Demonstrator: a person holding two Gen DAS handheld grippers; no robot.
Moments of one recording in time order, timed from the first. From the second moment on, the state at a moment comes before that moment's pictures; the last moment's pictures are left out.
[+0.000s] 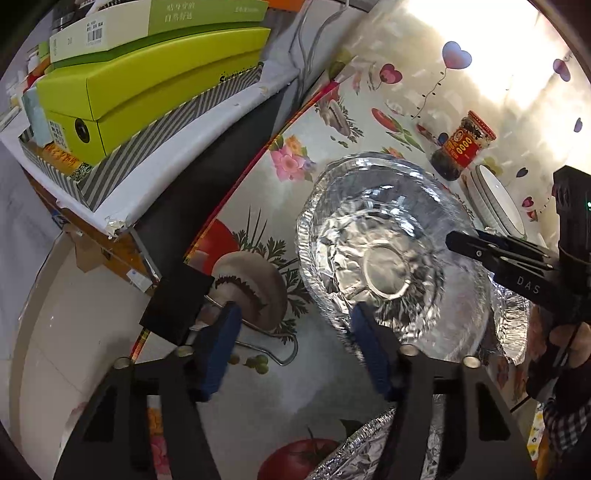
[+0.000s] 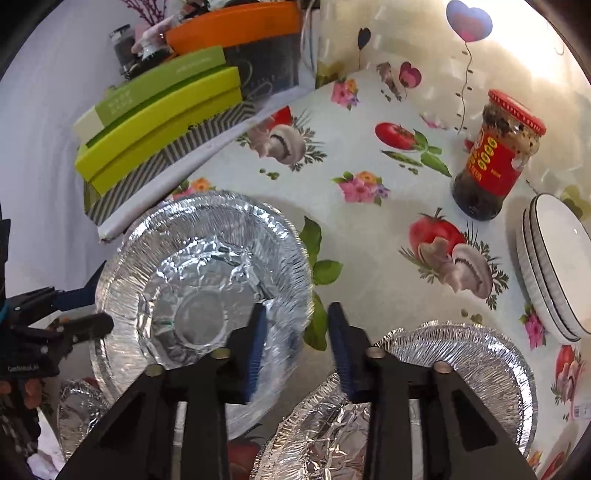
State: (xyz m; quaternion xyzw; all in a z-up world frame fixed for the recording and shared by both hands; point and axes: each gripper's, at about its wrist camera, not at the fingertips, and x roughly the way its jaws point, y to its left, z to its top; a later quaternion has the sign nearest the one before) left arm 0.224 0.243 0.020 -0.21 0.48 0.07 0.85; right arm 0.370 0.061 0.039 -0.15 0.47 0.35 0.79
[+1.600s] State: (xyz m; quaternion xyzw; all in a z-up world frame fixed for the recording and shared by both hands) left arm 0.177 0.191 0.101 -0.19 0.40 0.02 0.90; right arm 0.279 -0.008 0.113 -0.09 0.42 0.38 0.82
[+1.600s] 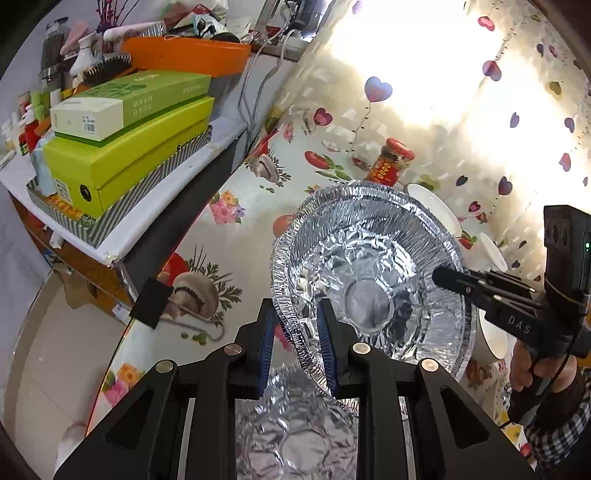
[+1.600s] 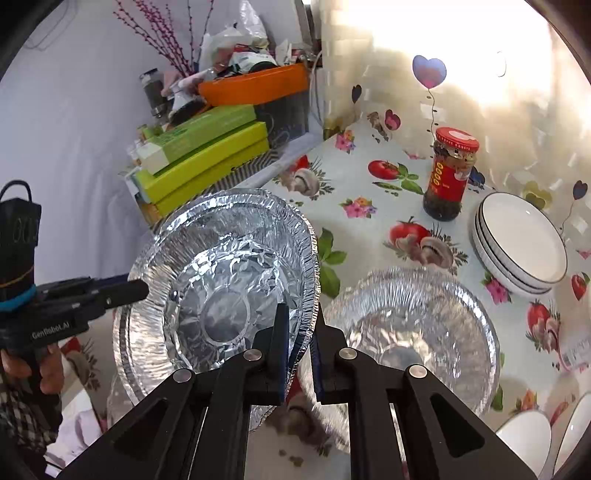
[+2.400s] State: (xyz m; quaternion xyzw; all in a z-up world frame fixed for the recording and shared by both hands) left arm 0.075 0.199 0.081 -0.21 0.41 0.05 0.89; right arm 0.183 -0.001 0.087 -0.10 0.45 0.42 0.78
